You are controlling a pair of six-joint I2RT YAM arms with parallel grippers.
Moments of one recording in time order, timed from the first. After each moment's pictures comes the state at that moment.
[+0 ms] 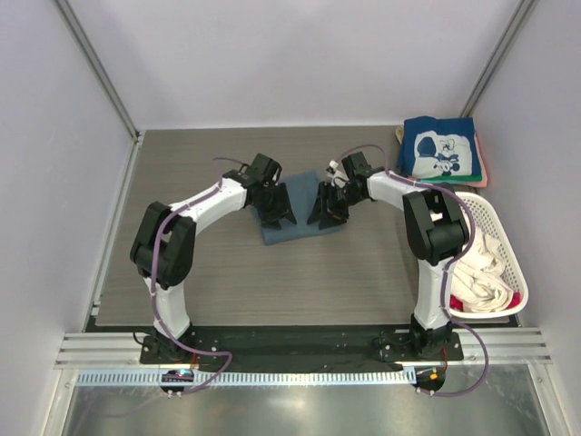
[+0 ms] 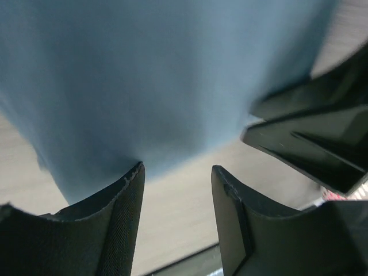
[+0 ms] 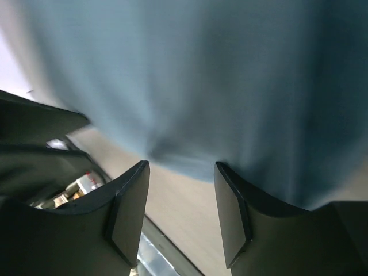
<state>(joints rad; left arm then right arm) -0.54 1.87 1.40 -0.60 0.23 -0.77 0.34 2.02 1.38 -0.49 -0.69 0.44</state>
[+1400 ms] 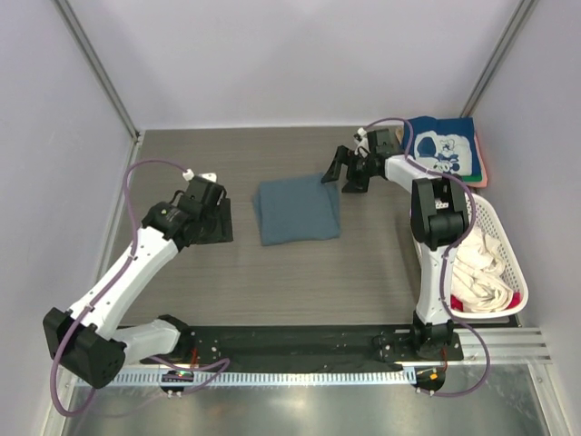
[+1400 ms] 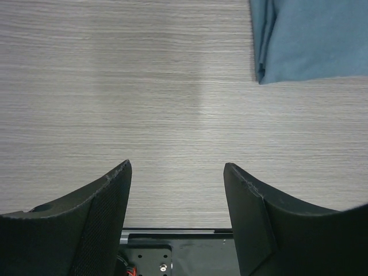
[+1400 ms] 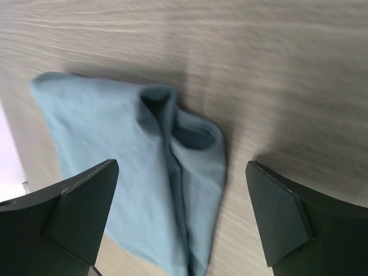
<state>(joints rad) -0.48 1.18 1.13 -0.96 -0.24 -0.47 0.17 2.18 1.60 -0.36 -0.53 0.42</state>
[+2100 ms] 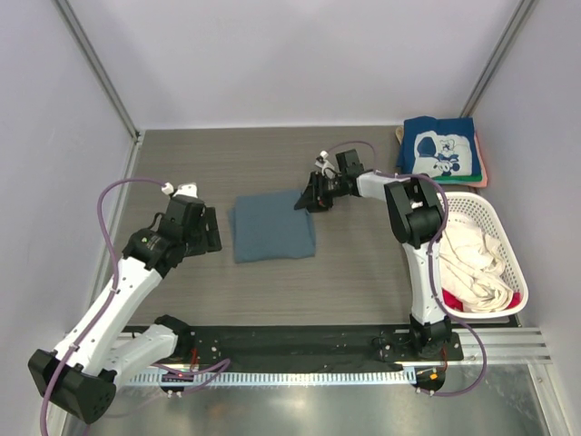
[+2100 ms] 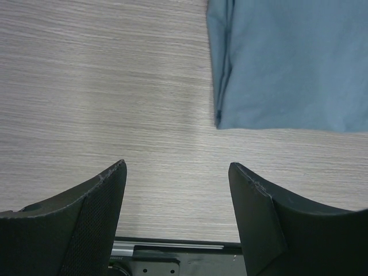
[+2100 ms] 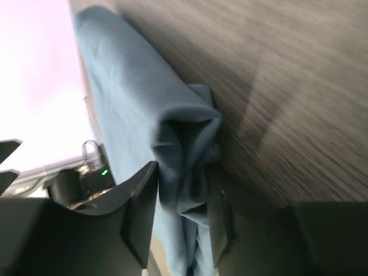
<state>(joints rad) -0.42 0.94 0.94 -0.89 -0.28 -0.47 0.33 2.29 1.52 -0.13 -0.90 0.53</state>
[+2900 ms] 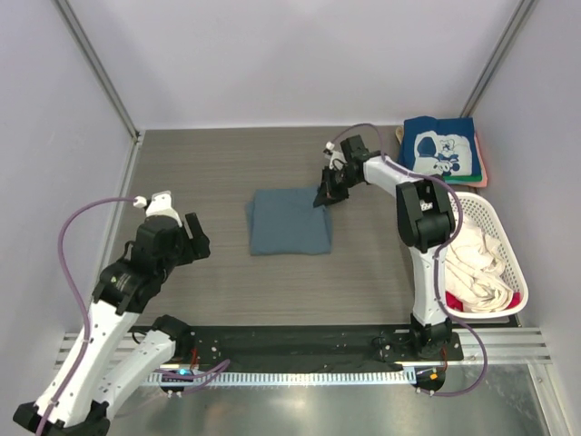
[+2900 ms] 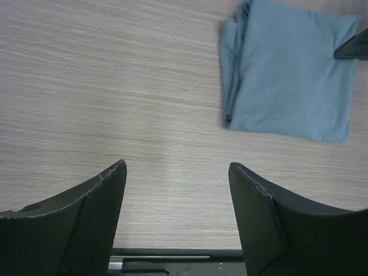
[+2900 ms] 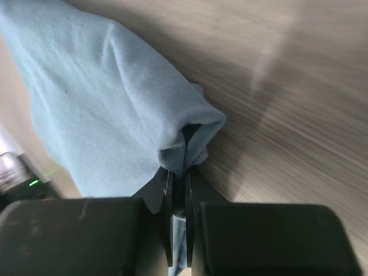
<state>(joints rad) -0.42 0.70 0.91 -0.89 -0.30 -0.50 0.31 2.22 1.64 -0.53 -0.61 0.27</state>
